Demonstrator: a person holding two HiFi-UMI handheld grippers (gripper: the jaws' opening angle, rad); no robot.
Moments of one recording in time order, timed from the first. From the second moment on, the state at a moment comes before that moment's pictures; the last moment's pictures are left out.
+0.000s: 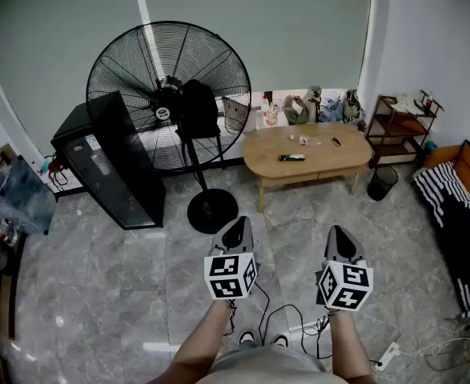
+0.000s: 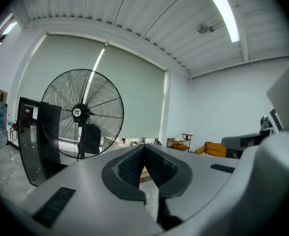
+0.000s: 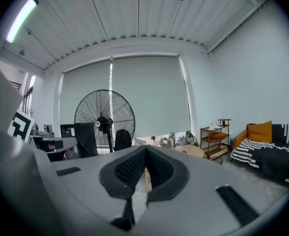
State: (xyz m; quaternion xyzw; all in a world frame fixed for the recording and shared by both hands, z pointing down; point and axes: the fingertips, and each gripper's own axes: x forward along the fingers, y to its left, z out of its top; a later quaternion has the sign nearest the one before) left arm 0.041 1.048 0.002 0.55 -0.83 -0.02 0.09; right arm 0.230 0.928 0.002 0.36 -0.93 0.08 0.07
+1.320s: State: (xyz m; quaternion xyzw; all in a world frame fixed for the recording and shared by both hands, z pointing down) left arm 0.039 1.046 0.009 0.53 -0.84 -0.02 0.10; right arm 0.242 0.914 0.007 0.37 -0.92 0.09 0.05
